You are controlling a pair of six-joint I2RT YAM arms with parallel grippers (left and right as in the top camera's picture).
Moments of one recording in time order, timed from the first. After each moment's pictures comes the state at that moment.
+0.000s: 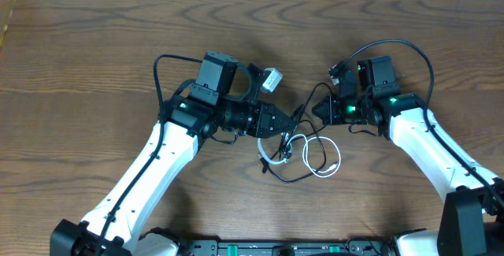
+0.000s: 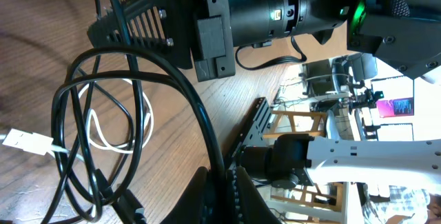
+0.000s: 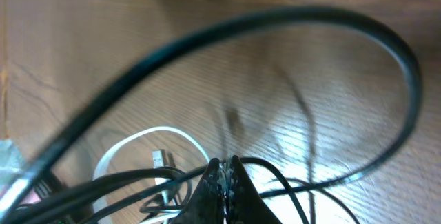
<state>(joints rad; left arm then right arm) -0.43 1.41 1.07 -0.58 0.97 -0.33 0.23 1.56 0.94 -0.46 -0.57 0.28</state>
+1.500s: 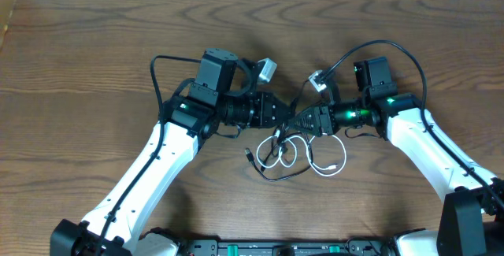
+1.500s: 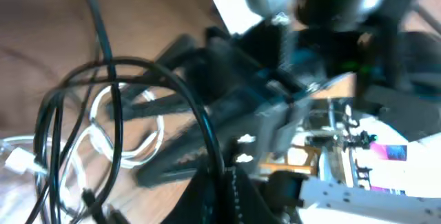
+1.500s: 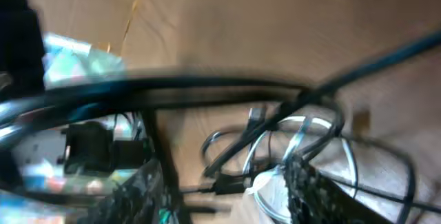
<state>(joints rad) -0.43 1.41 1.06 -0.46 0.89 -0.54 0.25 1.56 0.94 -0.45 -1.01 0.06</state>
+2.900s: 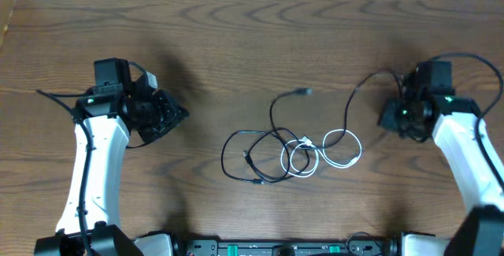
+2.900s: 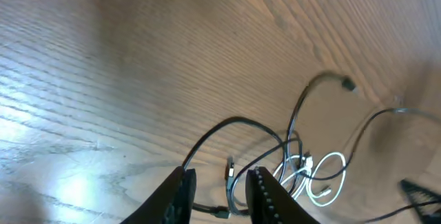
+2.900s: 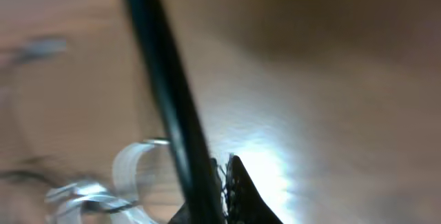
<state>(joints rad) 0.16 1.41 1.06 -0.94 0.49 -0.43 -0.08 1.43 0.95 -0.69 -0.25 0.25</state>
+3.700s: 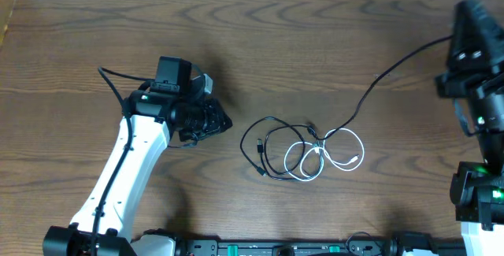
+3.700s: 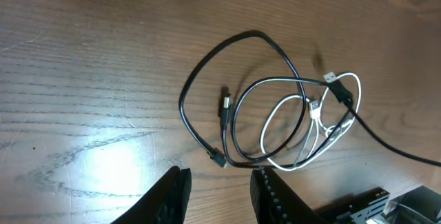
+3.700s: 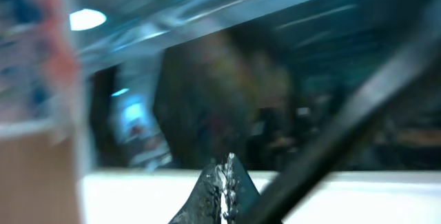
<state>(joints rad) -0.17 1.41 1.06 -0.93 0.46 -0.41 -0.07 0.86 0.97 0.49 -0.36 0.45</state>
